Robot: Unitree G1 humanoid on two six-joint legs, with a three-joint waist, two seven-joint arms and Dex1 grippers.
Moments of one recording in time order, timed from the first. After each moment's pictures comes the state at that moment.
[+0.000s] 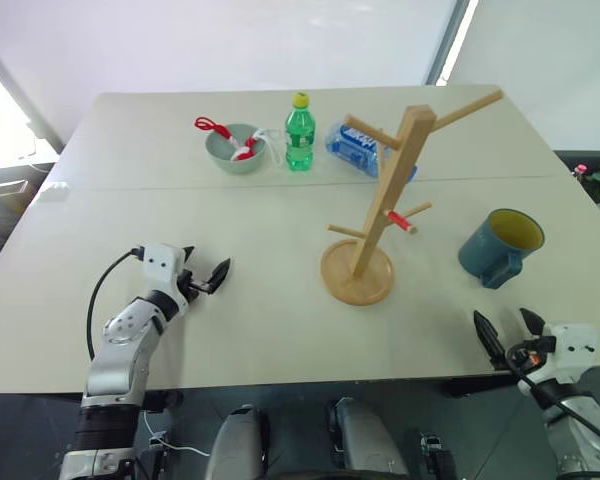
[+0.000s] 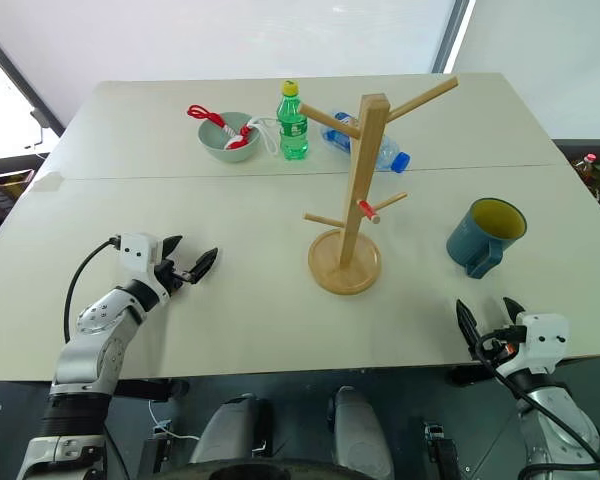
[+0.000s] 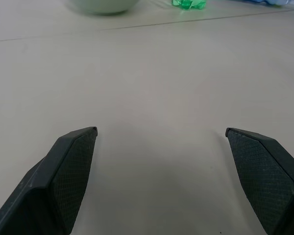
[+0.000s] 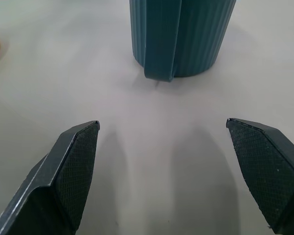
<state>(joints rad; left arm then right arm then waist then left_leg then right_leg) -0.12 0.35 0.15 0.01 -0.27 0.21 -0.48 0.37 -0.36 -0.45 -0.13 0.40 0.00 0.48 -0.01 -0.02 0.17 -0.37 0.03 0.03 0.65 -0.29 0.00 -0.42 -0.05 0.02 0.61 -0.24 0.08</state>
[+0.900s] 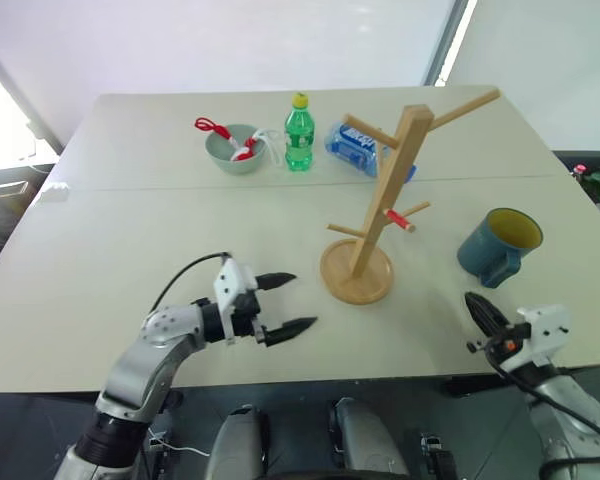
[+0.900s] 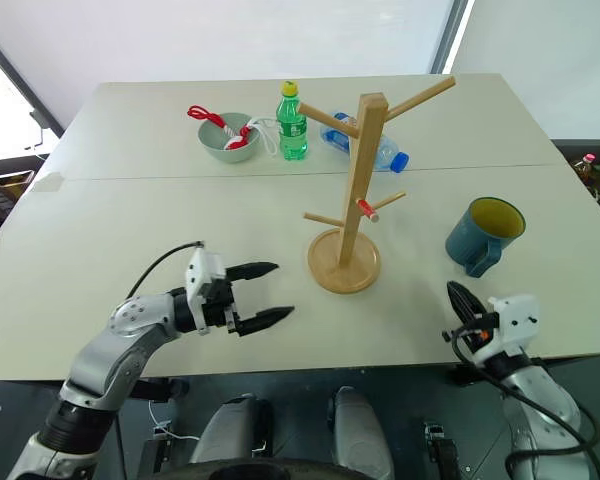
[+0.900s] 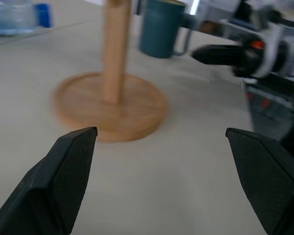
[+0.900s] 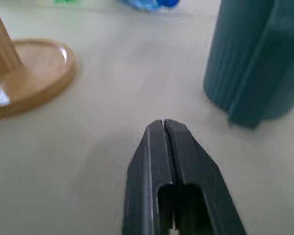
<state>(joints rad) -0.14 0.46 -0.21 -0.32 -0.43 0.34 -0.95 0.30 -0.38 -0.36 -0.22 0.37 0.01 0.50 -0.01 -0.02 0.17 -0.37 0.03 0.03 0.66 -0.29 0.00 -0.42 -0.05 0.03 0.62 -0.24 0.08</state>
